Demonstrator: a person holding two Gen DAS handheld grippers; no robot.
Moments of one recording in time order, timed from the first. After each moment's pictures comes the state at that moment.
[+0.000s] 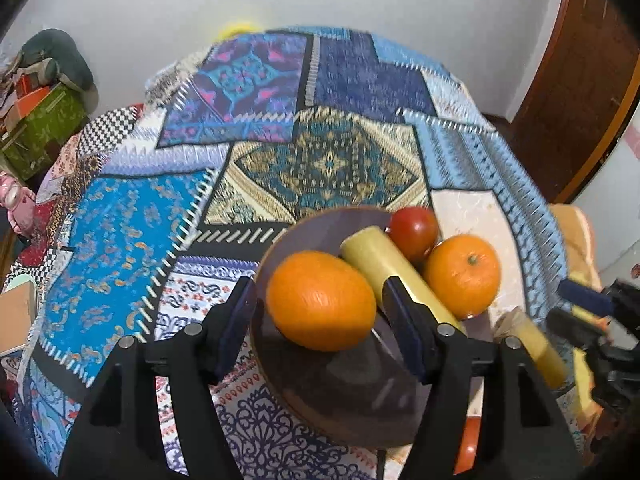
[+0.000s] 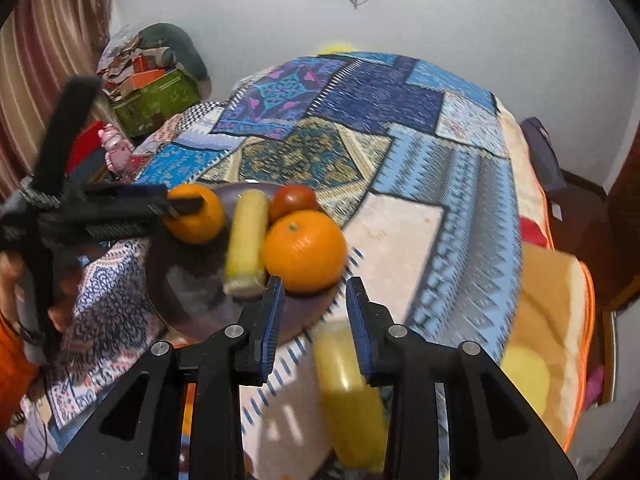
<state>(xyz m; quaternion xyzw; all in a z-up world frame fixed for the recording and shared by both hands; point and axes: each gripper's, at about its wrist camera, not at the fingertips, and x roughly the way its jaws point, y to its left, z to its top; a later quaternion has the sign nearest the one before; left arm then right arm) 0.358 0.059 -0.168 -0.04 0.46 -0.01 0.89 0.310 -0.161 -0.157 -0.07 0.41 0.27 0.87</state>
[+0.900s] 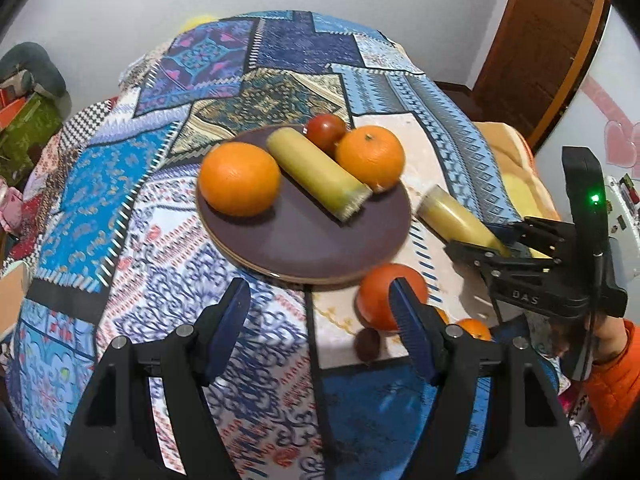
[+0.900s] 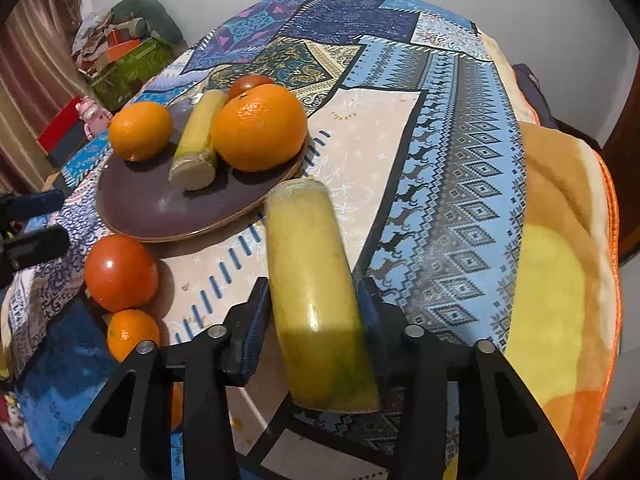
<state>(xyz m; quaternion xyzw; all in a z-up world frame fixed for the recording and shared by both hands) 0.253 0.013 -0.175 -0.02 0.48 -0.08 0.87 0.287 -0.187 -0.218 -0.06 0.48 0.24 0.84</state>
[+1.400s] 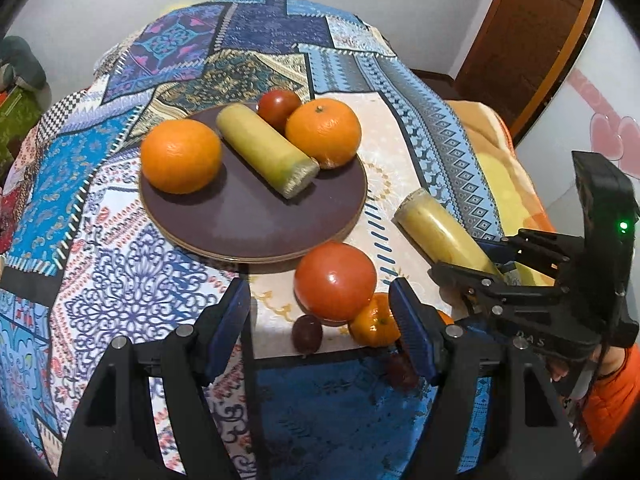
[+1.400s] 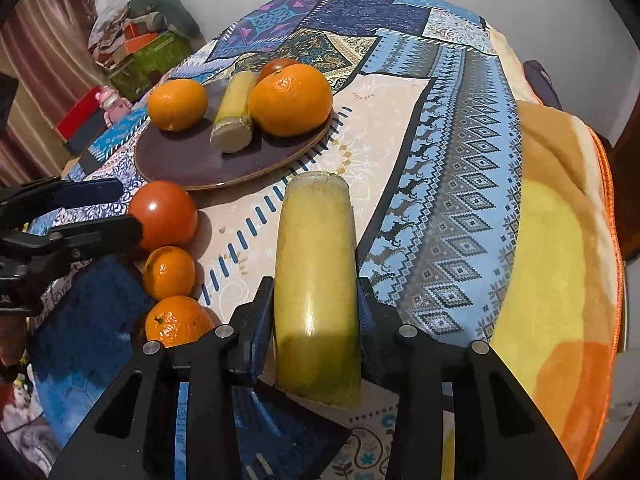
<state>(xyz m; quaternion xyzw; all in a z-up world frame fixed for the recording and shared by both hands) 0.253 -0.018 -0.192 -0.03 0.50 -0.11 0.86 0.257 -0.195 -0.215 -0.06 0.49 0.26 0.83</state>
